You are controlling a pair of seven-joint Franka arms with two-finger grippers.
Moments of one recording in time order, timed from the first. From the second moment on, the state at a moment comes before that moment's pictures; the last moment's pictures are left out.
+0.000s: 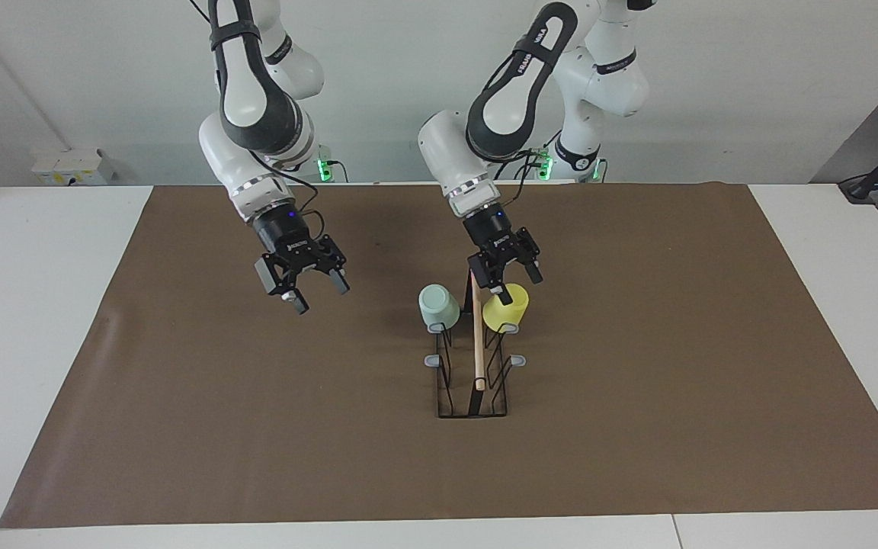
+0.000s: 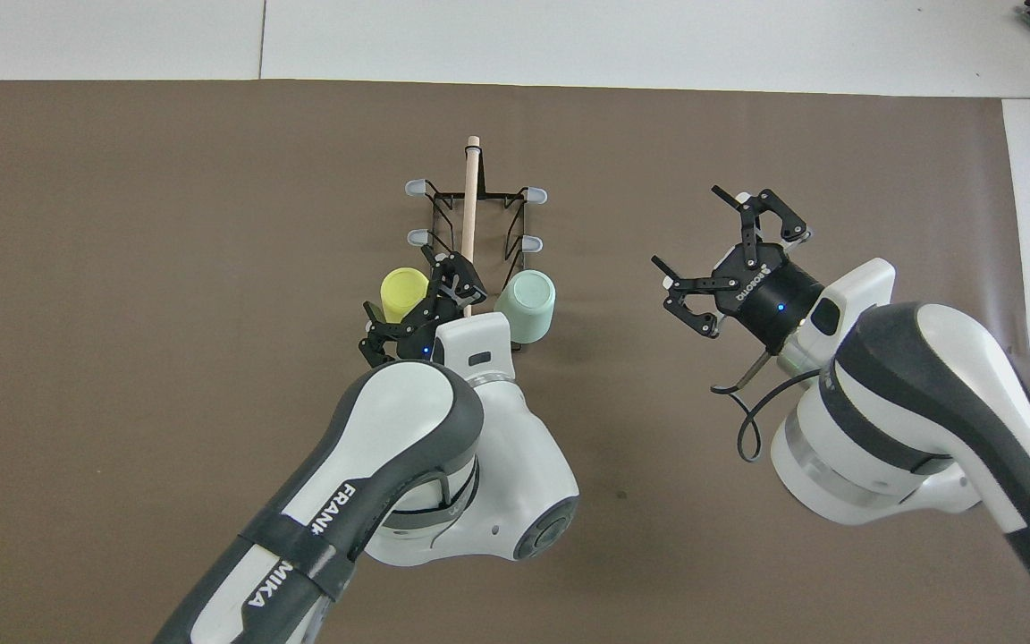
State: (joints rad) left arm -0.84 0.12 0.15 -2.00 1.19 2.16 -2.15; right arm 0.10 0.00 0.15 -2.14 1.69 2.81 -2.60
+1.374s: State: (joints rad) left arm -0.29 0.08 0.16 -2.04 0.97 2.63 -1.00; right arm -0.18 0.00 0.15 -2.03 0.12 2.36 -1.58
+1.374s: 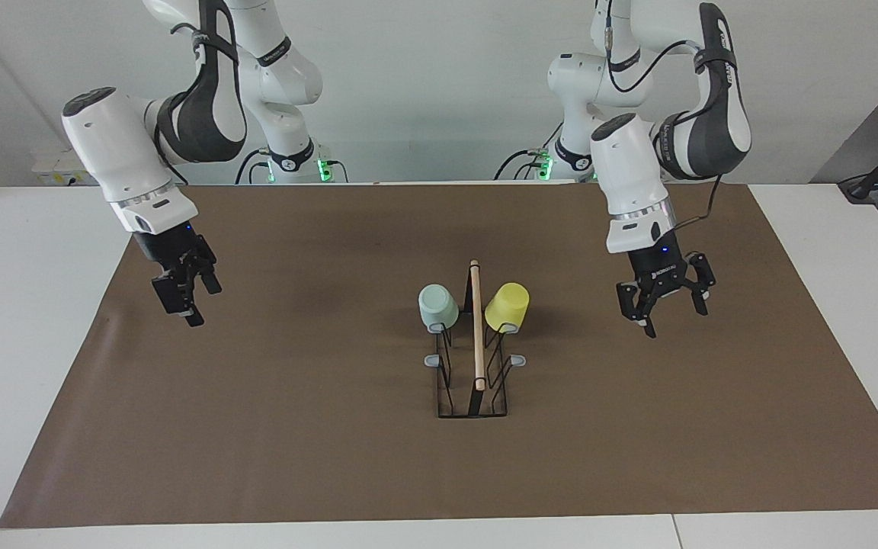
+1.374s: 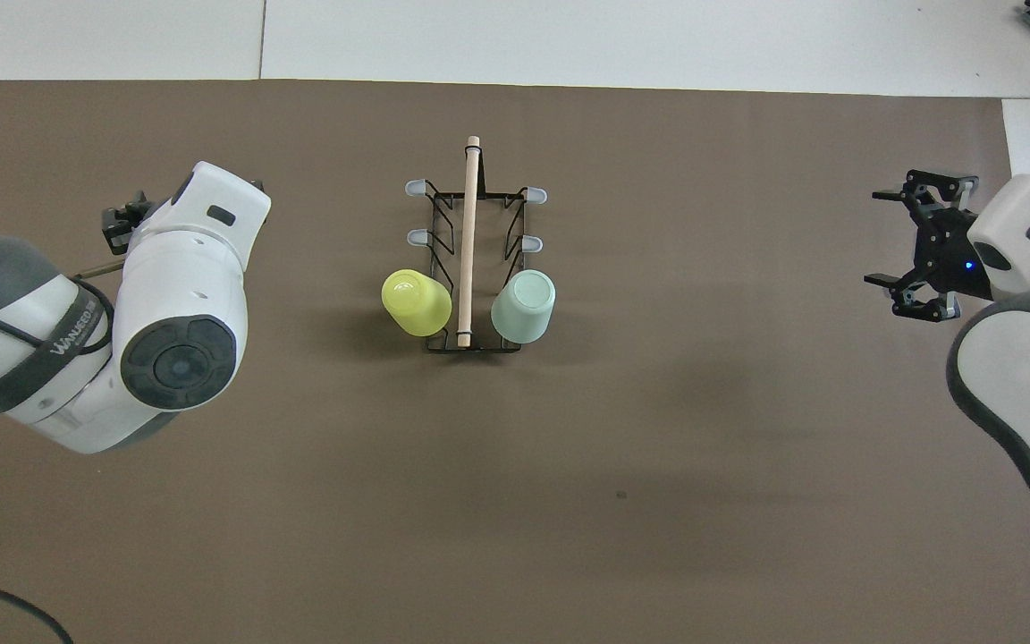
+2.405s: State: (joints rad) left arm -0.24 0.07 0.16 -1.88 0.22 2.40 -0.19; right arm -0.05 -0.03 0.16 -1.83 -0.16 1.92 -0.41
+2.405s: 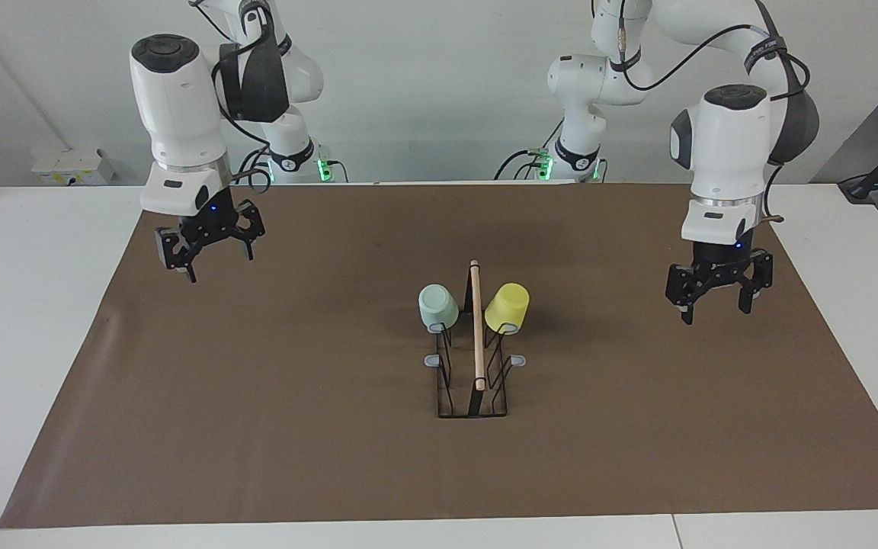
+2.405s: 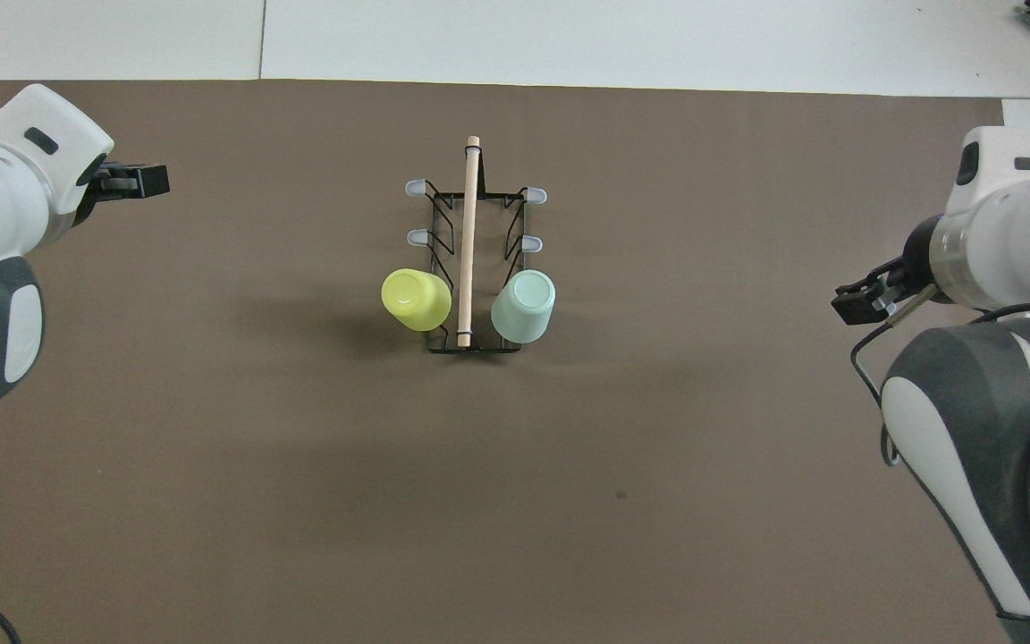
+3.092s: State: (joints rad) left arm -0.17 0.02 0.15 -1.75 0.02 2.00 0.06; right arm 0.10 -0.06 -0.11 -1.71 -0.04 1.61 -0.16
